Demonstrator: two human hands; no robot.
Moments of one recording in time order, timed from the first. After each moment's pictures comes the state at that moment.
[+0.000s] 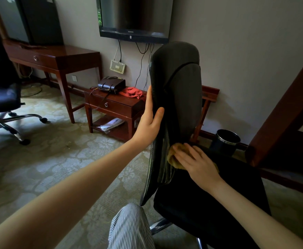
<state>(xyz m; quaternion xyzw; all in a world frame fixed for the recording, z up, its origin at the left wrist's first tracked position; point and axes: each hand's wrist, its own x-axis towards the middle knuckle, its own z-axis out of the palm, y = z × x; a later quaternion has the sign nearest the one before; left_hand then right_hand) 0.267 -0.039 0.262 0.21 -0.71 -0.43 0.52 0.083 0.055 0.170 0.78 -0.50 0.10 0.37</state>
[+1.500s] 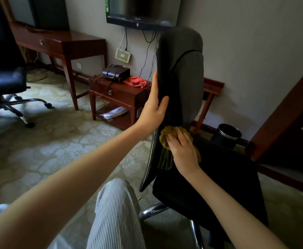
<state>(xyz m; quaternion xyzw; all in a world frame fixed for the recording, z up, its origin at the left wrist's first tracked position) 0.268 -0.017 0.263 0.24 -0.72 -0.39 0.51 0.129 0.040 0.147 0.70 -0.60 0.19 0.35</state>
